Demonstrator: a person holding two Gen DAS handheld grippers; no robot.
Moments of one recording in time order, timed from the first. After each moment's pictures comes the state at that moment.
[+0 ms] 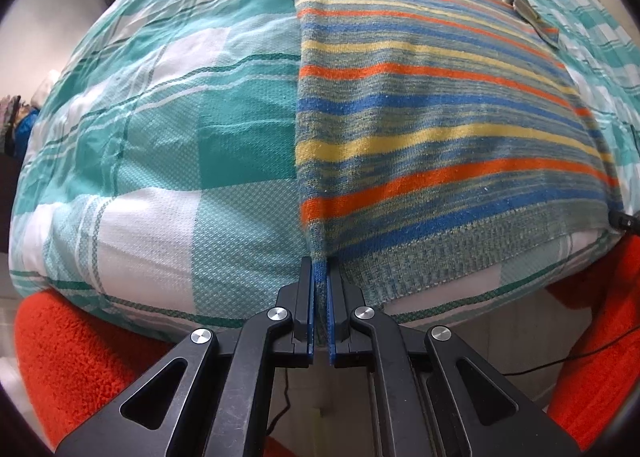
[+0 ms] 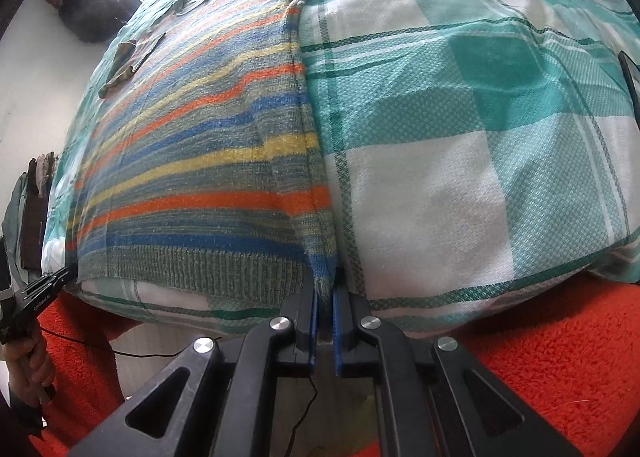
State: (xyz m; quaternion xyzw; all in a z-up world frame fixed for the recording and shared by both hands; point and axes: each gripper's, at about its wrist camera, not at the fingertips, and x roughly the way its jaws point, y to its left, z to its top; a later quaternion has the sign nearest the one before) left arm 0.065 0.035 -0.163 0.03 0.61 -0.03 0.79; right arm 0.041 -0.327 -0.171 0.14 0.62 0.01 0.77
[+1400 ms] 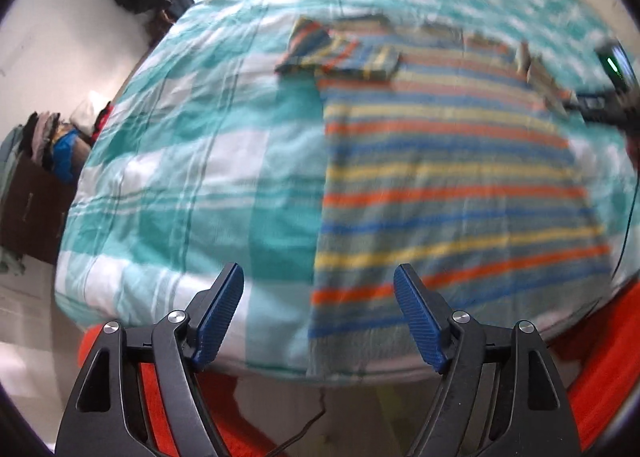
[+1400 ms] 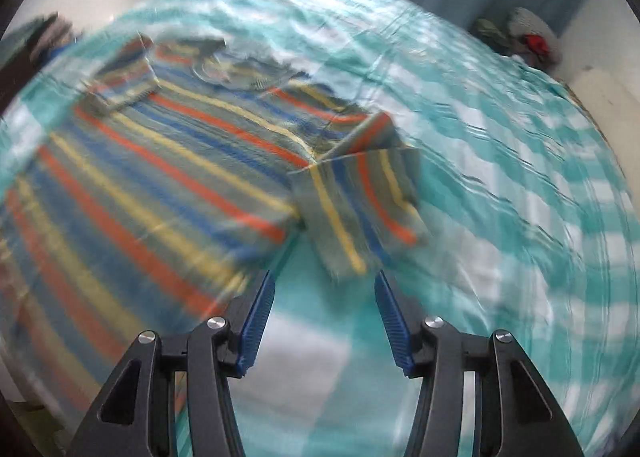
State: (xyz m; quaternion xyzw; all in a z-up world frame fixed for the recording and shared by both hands) left arm 0.086 0.034 -0.093 0.04 0.56 0.03 0.83; right arm 0.303 -0.320 -0.132 -0.22 0.51 0.08 0.82
